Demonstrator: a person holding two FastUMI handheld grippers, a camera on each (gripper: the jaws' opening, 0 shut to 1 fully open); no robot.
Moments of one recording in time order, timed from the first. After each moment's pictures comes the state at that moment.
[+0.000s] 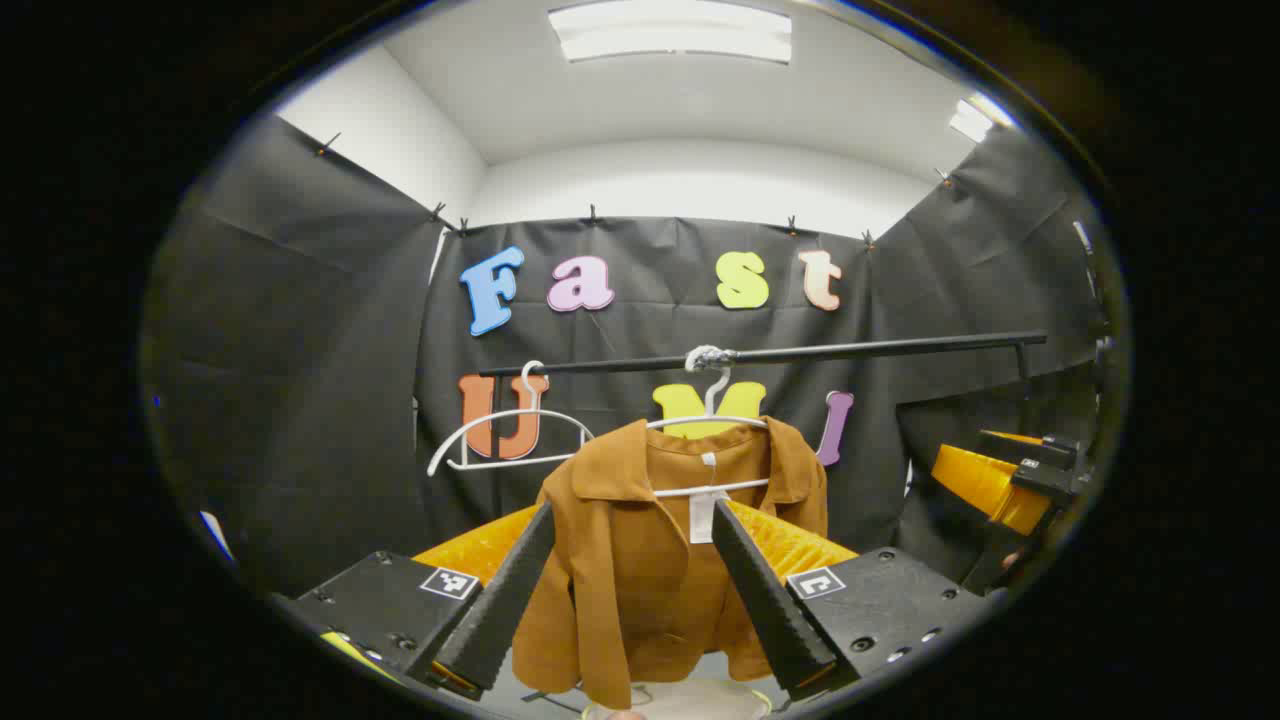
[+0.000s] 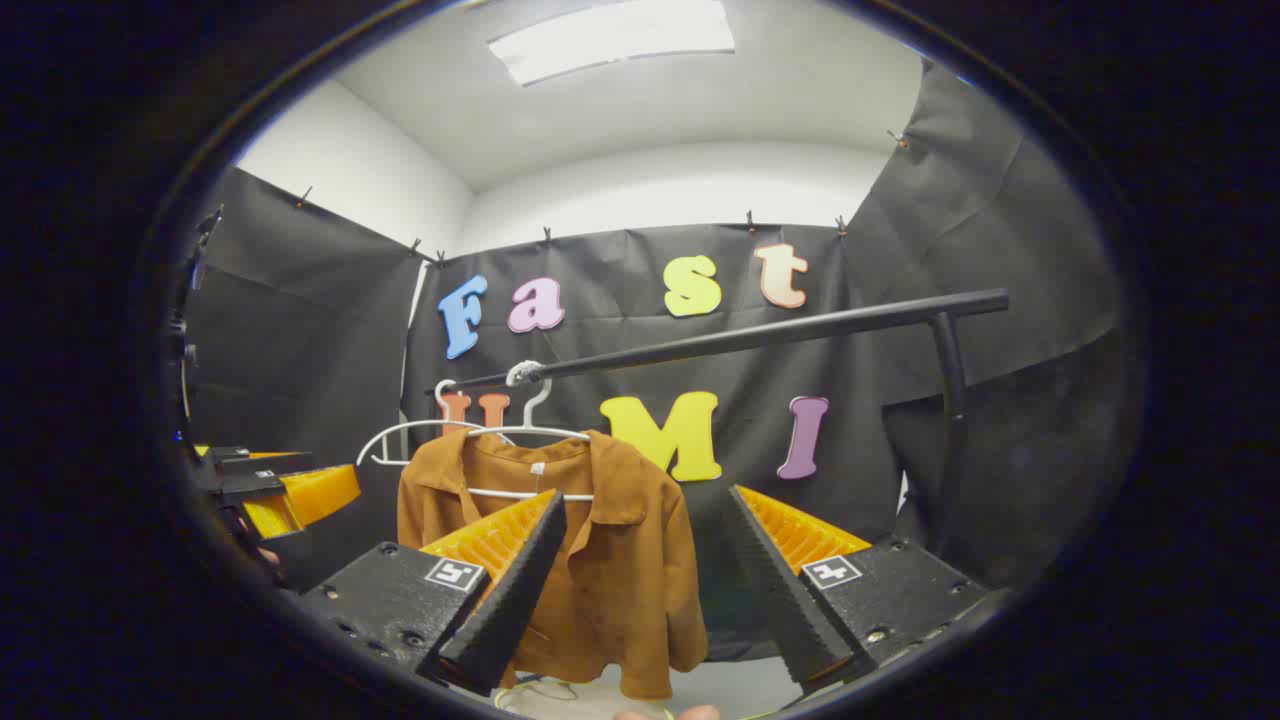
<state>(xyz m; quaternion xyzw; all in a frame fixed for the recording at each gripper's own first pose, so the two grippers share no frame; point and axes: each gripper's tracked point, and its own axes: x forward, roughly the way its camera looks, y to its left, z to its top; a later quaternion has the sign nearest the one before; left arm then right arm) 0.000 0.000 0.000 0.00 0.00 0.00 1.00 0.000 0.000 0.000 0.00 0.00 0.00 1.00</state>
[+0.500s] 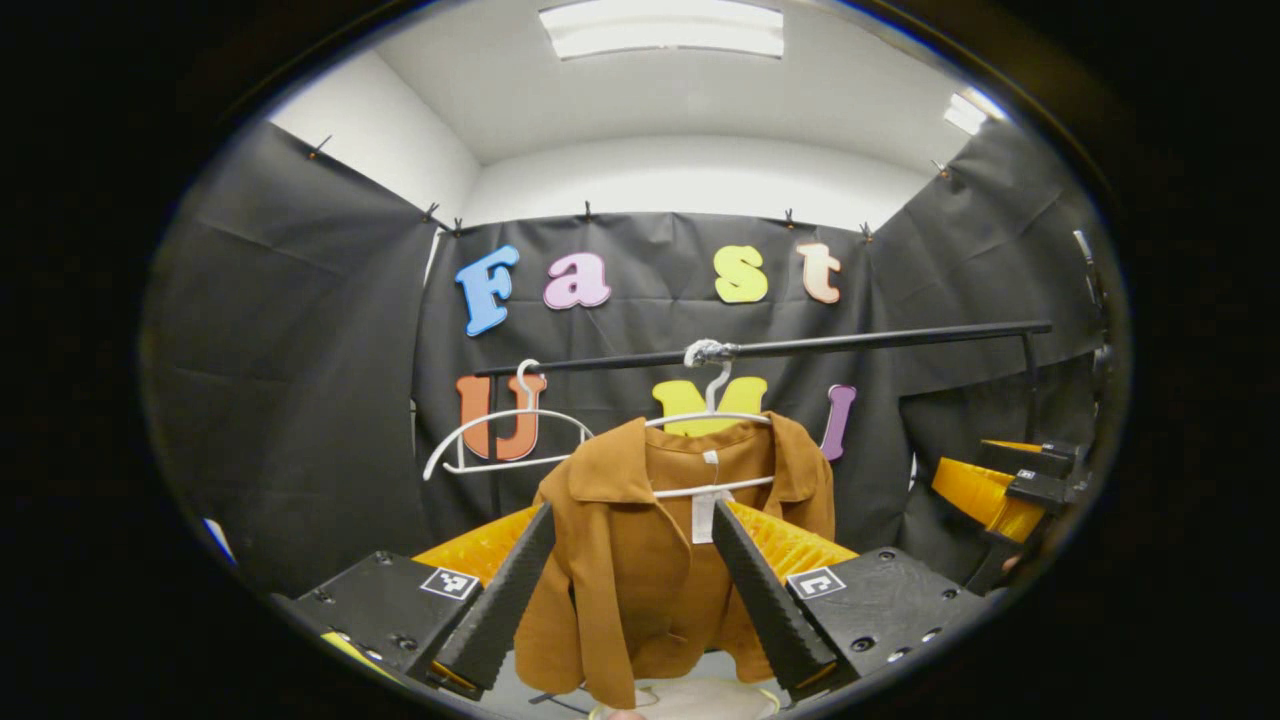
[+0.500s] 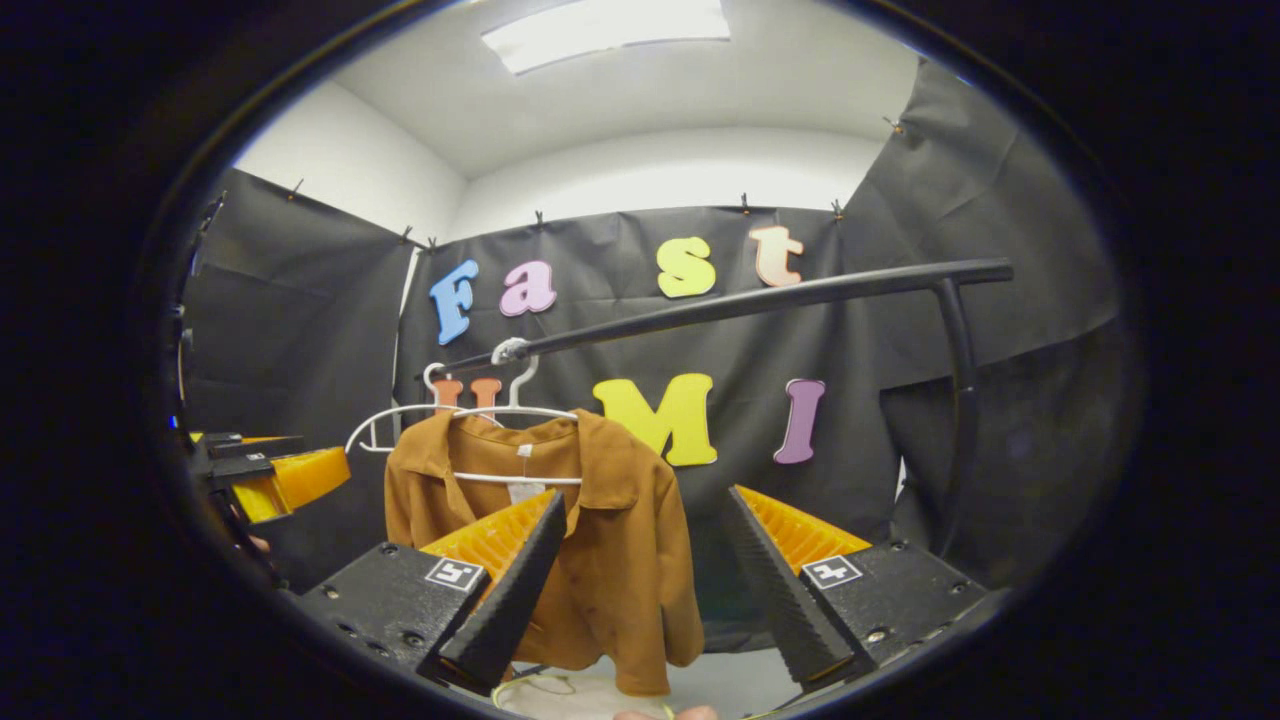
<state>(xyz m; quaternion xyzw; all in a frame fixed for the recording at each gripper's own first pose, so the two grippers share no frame) 0.011 0.000 -0.004 0.01 0.01 0.00 1.00 0.013 -0.013 -0.019 0.00 0.03 -0.02 1.00</state>
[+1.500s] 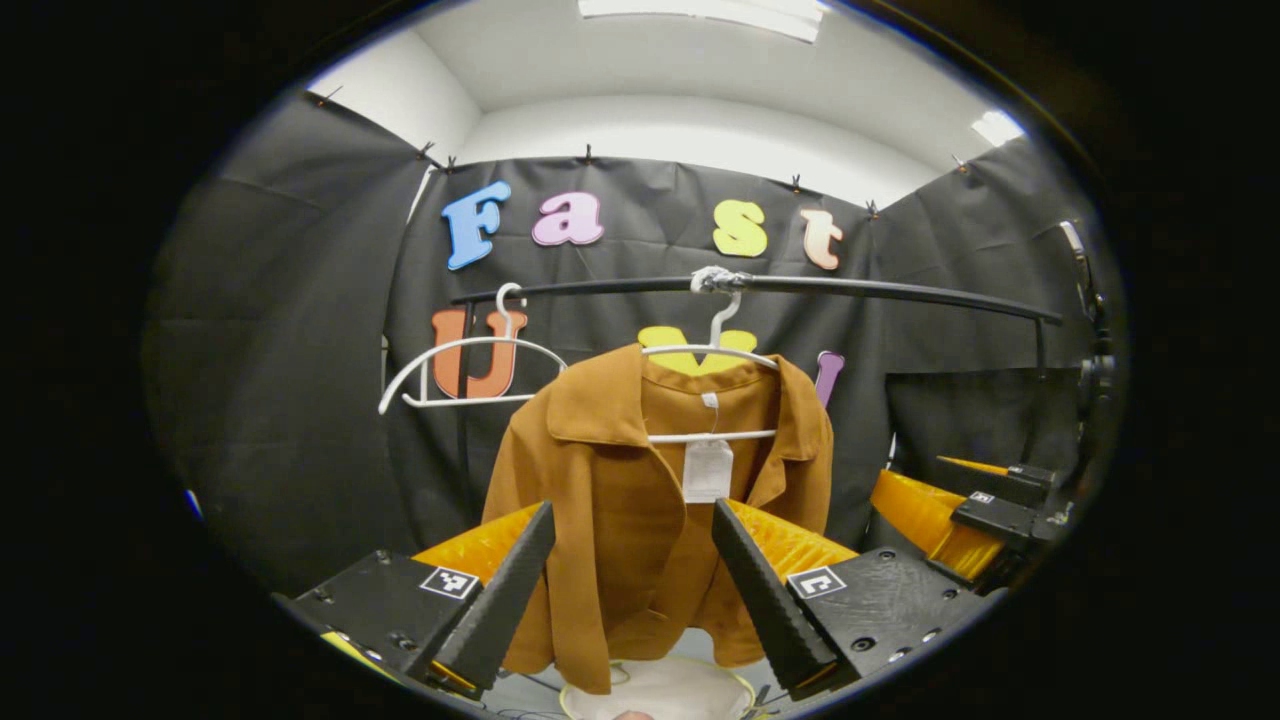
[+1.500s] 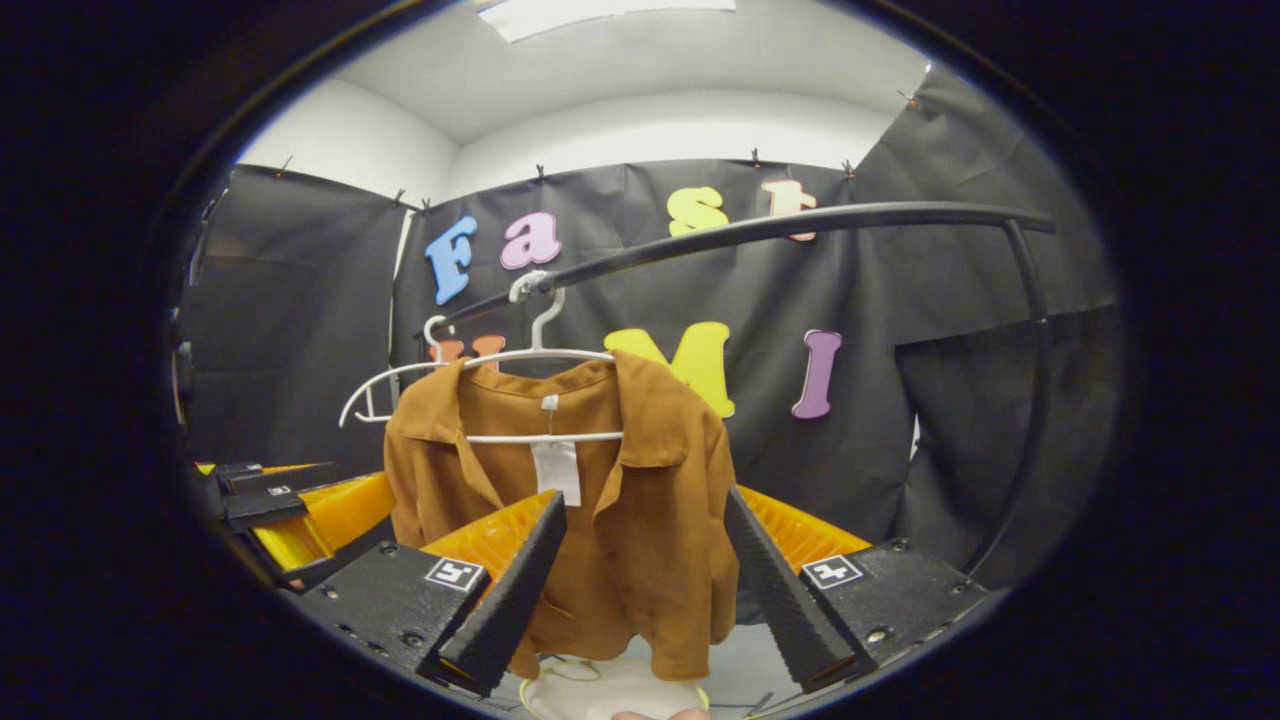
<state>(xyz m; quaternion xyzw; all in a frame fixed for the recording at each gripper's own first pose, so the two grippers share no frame) 0.045 0.000 -0.060 -0.04 0.08 -0.04 1.00 0.055 0.039 -0.074 0.01 0.10 -0.04 0.99</state>
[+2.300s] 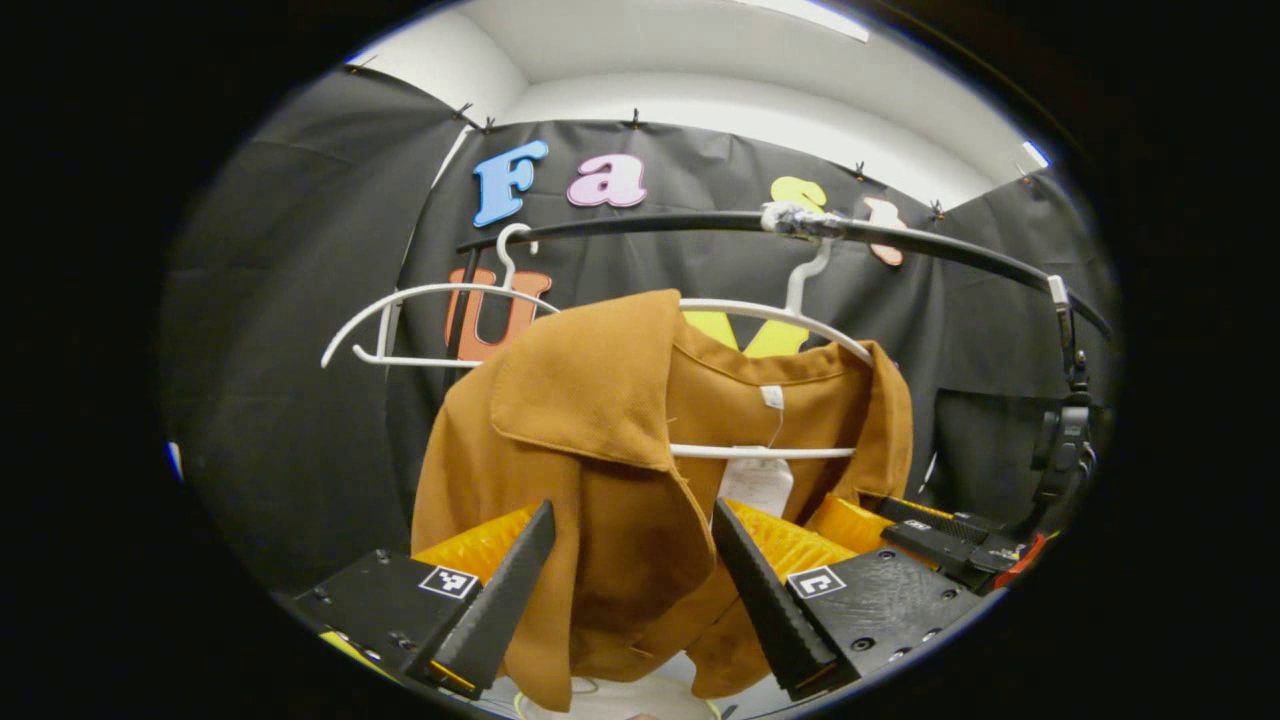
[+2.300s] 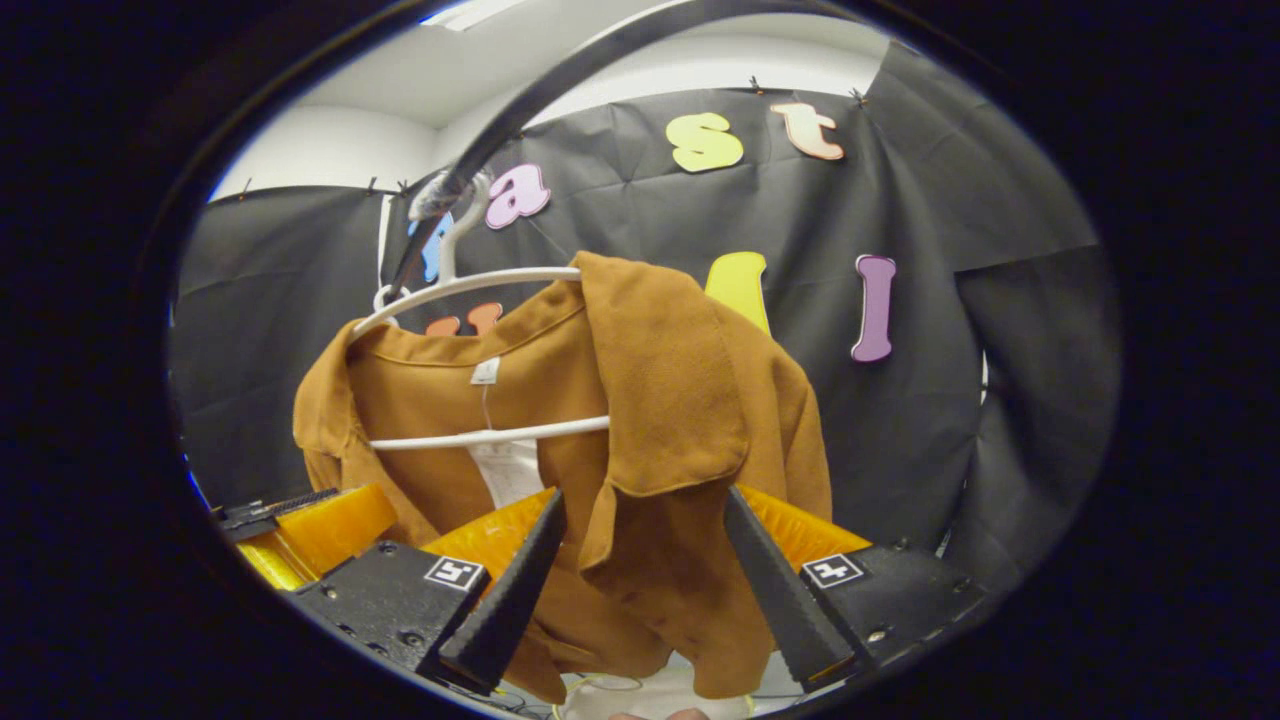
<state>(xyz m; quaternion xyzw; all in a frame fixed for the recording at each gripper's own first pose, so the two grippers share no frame) 0.154 -0.002 -0.103 -0.09 0.11 0.03 0.99 0.206 0.039 -0.133 0.07 0.16 0.01 0.99</state>
